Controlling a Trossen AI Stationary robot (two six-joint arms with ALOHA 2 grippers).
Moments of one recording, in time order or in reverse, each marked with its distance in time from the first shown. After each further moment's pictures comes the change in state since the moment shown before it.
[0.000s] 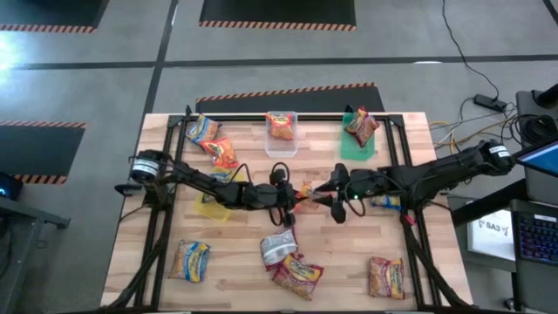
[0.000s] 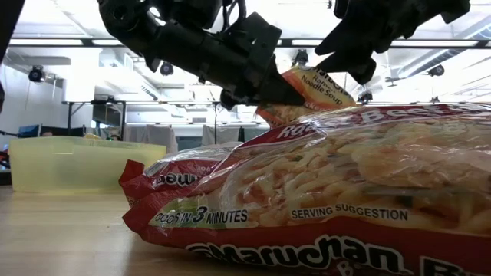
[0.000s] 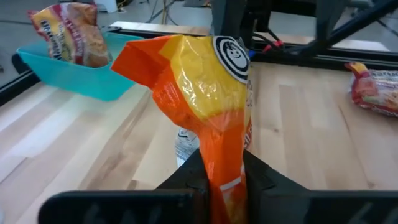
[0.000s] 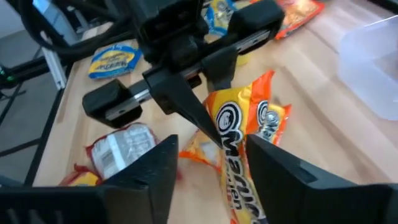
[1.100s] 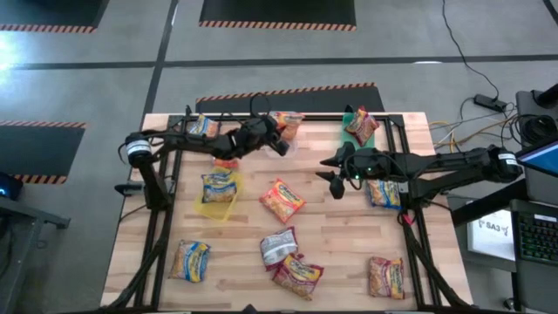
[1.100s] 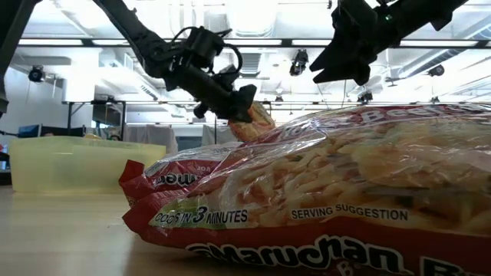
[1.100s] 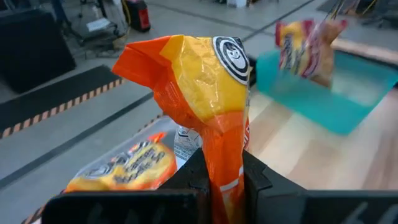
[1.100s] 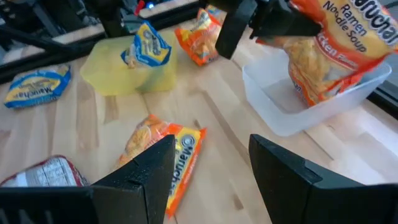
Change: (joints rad) left arm 0.507 -0.082 -0.001 -0.092 -0.003 0.035; right arm -0.204 -0.063 -0.001 -0.055 0.038 -0.125
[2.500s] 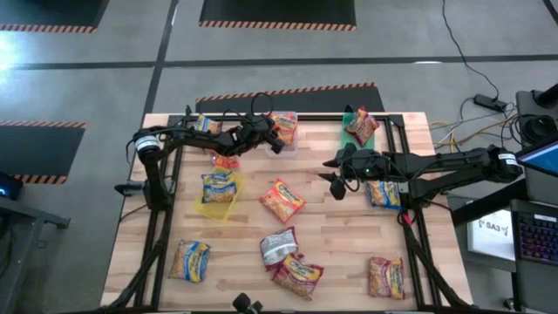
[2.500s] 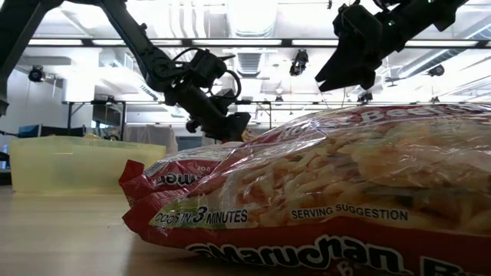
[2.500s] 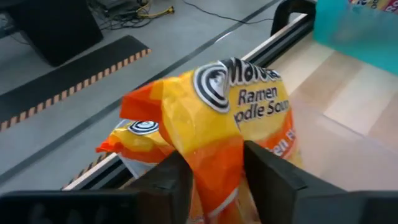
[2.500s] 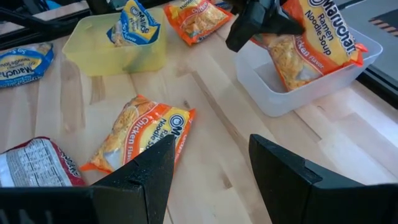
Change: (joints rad) left arm 0.074 0.084 0.000 -0.057 -0.042 0.031; right arm 0.000 0.001 -0.002 -0.073 0.017 0.002
